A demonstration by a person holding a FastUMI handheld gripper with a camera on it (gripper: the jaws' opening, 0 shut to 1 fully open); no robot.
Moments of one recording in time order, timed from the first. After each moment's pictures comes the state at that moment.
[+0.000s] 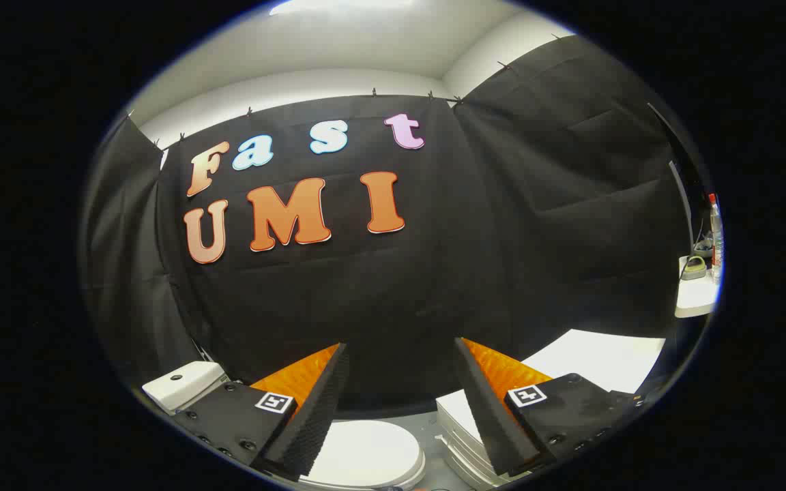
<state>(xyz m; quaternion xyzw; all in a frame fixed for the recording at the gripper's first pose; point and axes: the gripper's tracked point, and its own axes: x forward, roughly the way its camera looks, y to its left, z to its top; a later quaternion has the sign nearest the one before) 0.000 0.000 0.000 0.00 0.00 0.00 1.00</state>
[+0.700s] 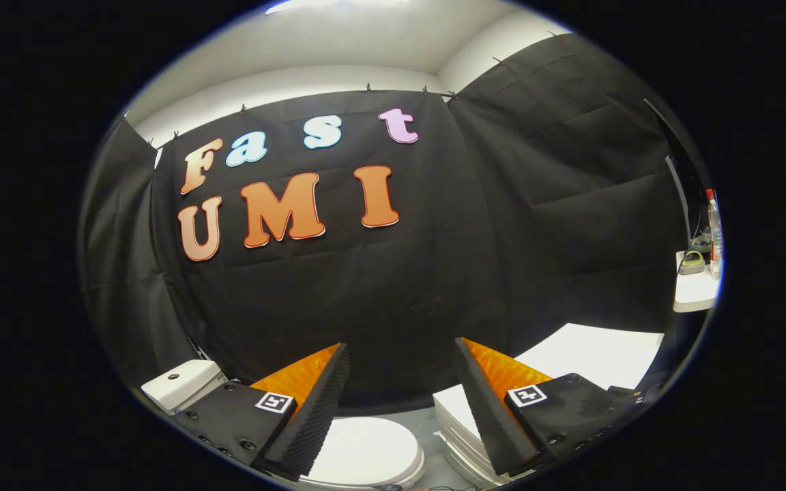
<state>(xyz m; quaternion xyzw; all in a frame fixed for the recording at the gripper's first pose) 0.002 -0.007 -0.007 0.01 0.01 -0.01 1.00</state>
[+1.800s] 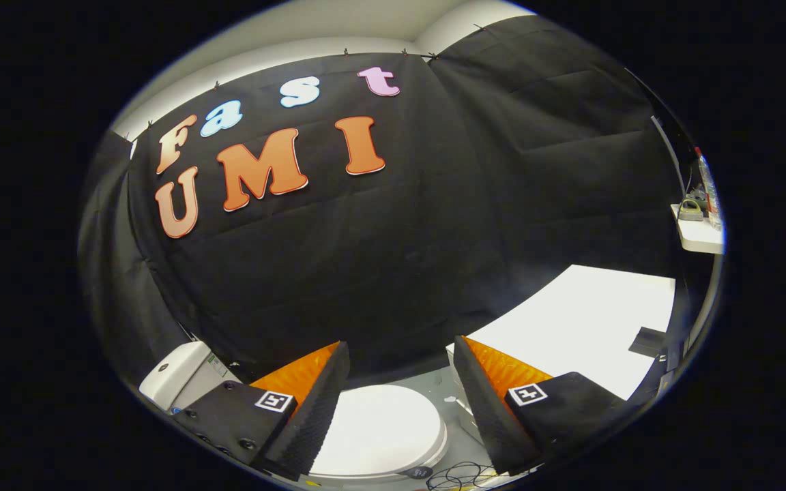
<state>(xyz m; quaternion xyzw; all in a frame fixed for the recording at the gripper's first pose) 0.032 0.024 -0.121 0.04 0.10 -0.05 0.99</state>
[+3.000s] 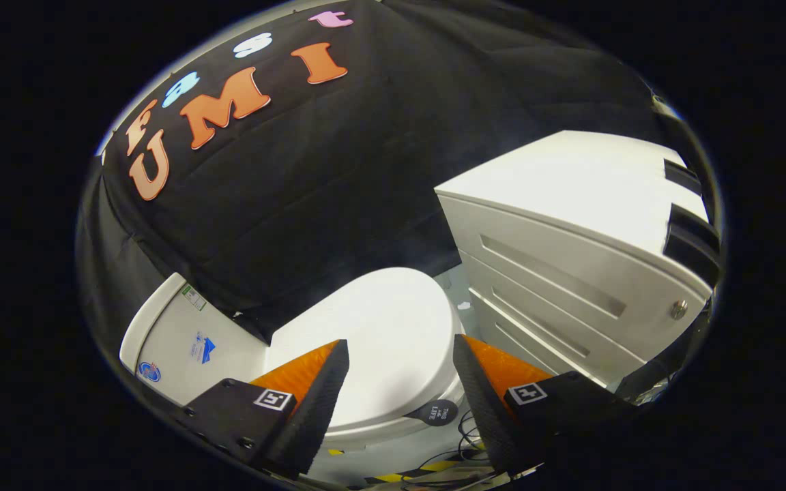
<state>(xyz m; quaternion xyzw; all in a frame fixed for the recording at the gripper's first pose) -0.010 0.020 -0.359 0.14 0.29 -0.05 0.95</state>
